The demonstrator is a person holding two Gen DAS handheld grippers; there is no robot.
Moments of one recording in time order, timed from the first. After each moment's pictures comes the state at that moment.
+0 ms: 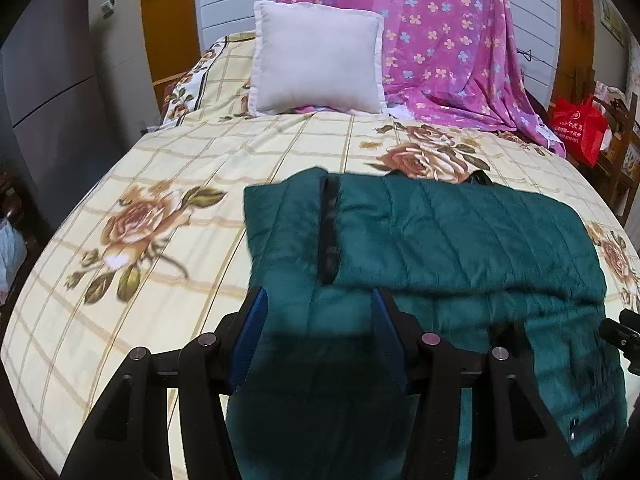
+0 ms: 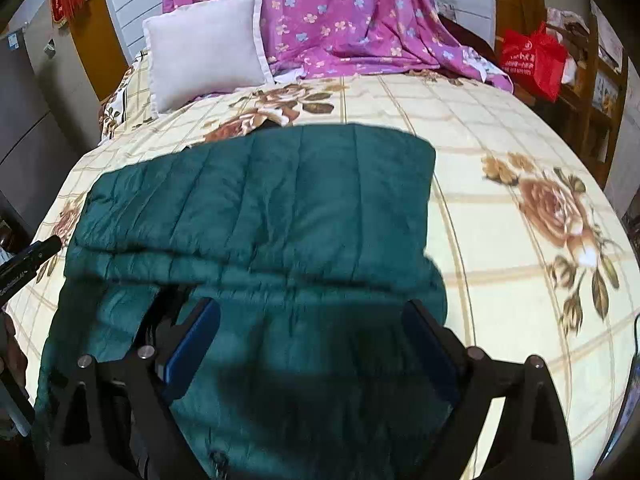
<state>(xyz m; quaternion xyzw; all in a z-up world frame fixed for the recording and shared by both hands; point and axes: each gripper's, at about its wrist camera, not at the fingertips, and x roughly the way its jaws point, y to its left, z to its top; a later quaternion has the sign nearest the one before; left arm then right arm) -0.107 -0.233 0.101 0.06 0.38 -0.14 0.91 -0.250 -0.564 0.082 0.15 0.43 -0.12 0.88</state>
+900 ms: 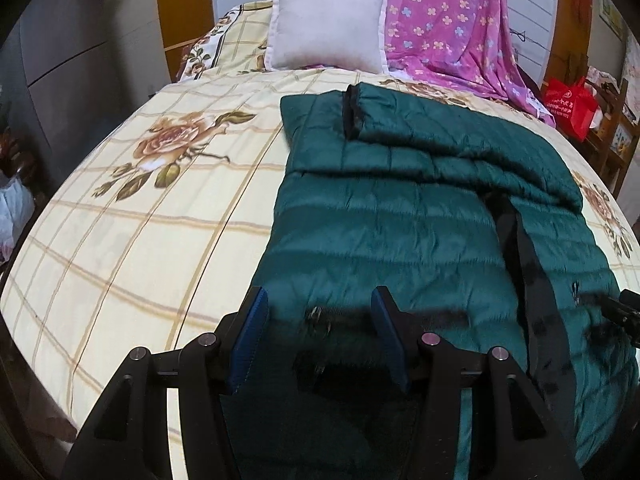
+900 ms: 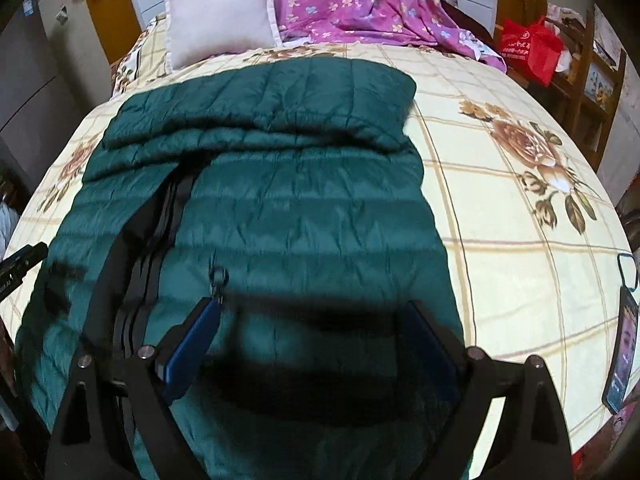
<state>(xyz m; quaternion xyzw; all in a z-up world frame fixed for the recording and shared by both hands) -0.211 -0.165 0.070 0.06 0.42 -0.14 0.89 -0.353 -0.522 0.064 0.12 0.47 -0.11 0.87</state>
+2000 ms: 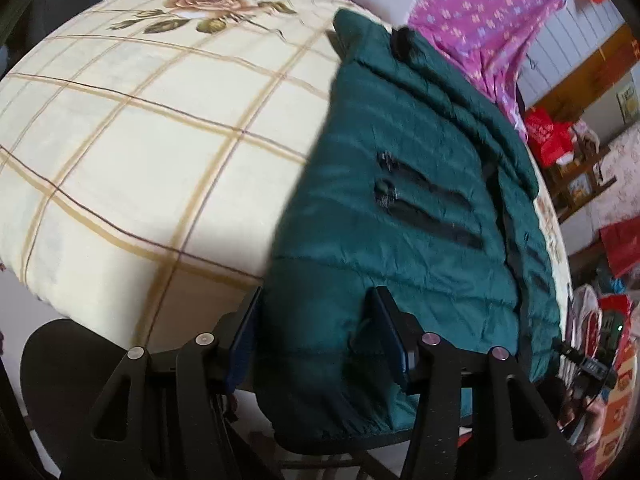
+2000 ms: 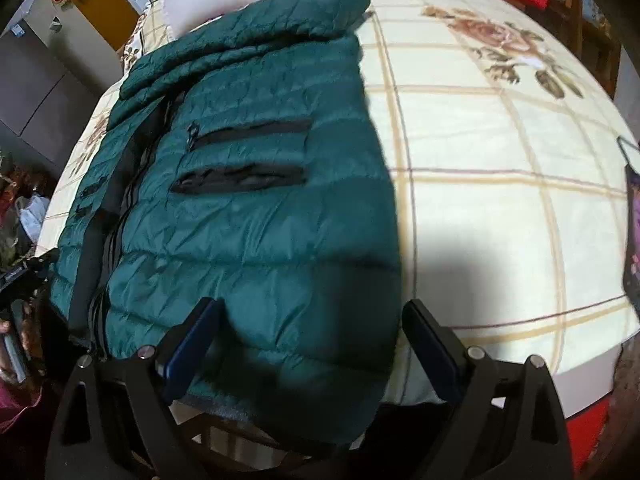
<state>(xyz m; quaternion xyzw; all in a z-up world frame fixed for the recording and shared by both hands) -0.252 -0.058 0.034 -0.10 0.56 -0.21 0.80 -0.462 -0.557 0.034 0.22 0.54 -0.03 0.81</state>
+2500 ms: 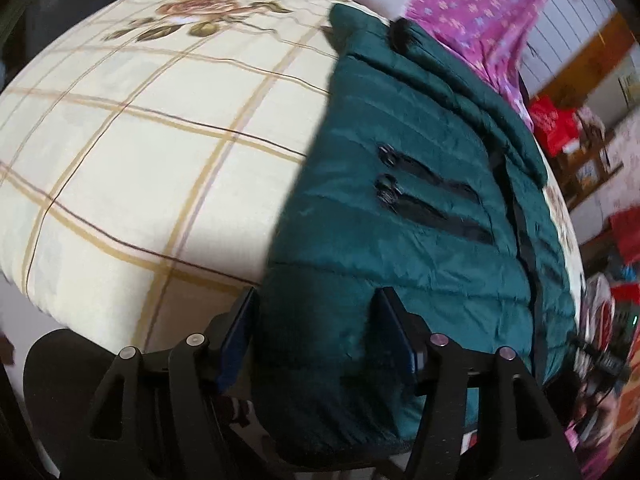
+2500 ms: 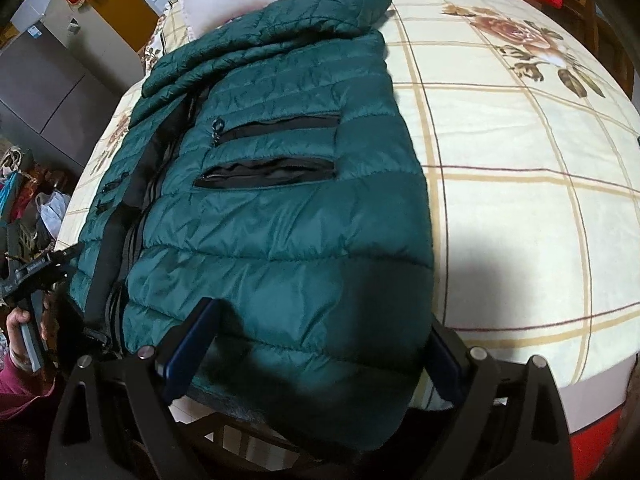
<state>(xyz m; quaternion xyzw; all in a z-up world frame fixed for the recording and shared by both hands) -0.254 -0.067 0.032 -0.07 0.55 -0.21 0.80 -0.461 -0.551 0.033 0.23 0.51 0.00 0.83</state>
